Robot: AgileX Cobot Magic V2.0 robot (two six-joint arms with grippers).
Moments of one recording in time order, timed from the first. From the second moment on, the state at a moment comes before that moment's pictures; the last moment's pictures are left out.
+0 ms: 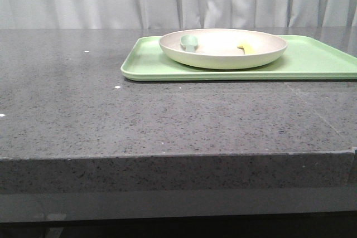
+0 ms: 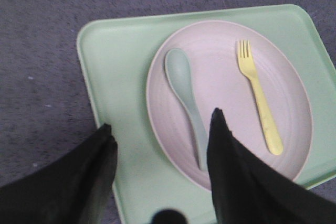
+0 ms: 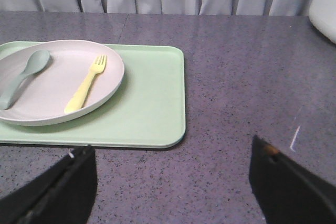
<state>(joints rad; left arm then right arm) -0.39 1.86 -2.03 -0.20 1.03 -0.12 0.02 0.47 -0.53 -0.04 0.38 0.08</state>
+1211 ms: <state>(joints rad) -0.15 0.88 -0.82 -0.20 0.87 0.20 0.07 0.56 -0.64 0.04 0.61 0.08</state>
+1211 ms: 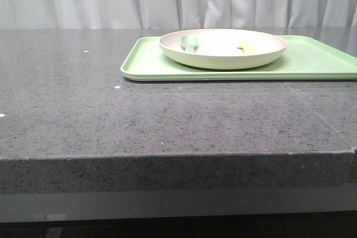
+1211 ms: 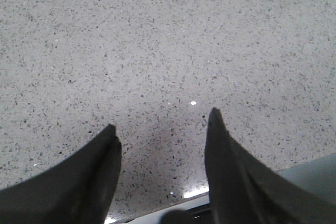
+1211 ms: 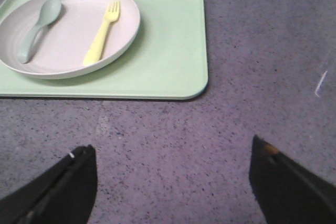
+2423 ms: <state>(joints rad) -0.15 0.88 -0.82 -0.20 0.87 0.20 0.31 1.96 -1.93 -0.04 1.17 0.17</state>
